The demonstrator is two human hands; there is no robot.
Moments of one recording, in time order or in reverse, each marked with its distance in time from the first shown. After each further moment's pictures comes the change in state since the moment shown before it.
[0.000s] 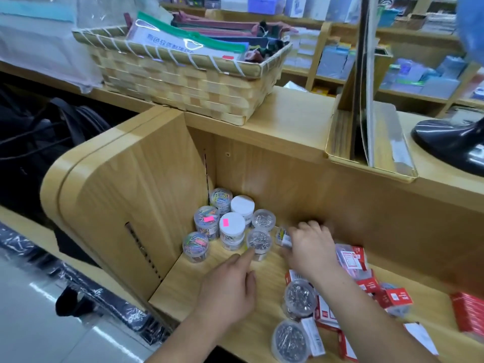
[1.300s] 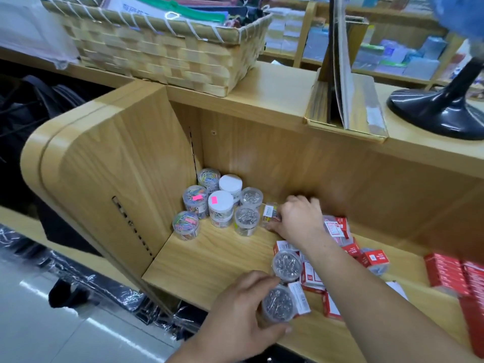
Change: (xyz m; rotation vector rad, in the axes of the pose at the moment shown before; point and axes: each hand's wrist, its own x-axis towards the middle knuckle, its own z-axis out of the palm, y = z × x) left_hand -0.072 0.029 0.027 -0.294 -0.059 0.274; right_hand 0.001 0.006 0.000 -0.052 -0.007 0.003
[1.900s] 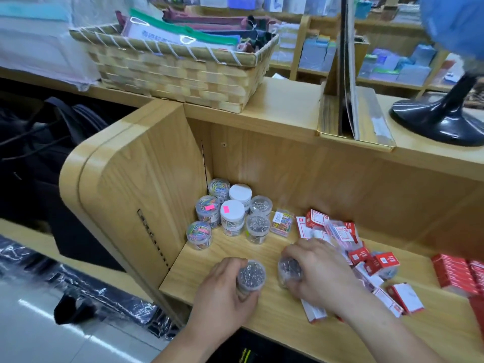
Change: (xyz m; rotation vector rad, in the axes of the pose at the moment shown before) left_hand -0.002 -0.039 -0.043 0.156 0.163 -0.203; right_hand -0.105 -0.009 -0.021 0.197 -0.048 -0.179
